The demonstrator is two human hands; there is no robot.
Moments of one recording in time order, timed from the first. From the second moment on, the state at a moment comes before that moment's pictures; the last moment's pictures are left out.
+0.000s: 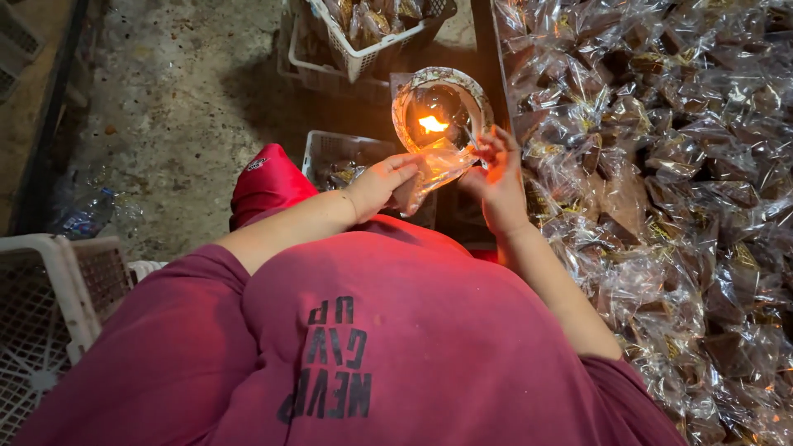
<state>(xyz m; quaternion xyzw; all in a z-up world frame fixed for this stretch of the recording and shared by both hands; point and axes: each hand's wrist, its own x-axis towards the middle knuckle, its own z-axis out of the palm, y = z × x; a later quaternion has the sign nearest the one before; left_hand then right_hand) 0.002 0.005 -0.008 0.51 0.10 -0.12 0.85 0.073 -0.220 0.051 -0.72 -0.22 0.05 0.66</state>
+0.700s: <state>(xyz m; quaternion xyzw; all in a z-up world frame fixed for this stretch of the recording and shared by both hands) 0.021 0.012 -0.038 0.55 0.07 -0.08 0.83 0.065 -0.210 0.012 -0.84 -0.07 0.08 0.54</state>
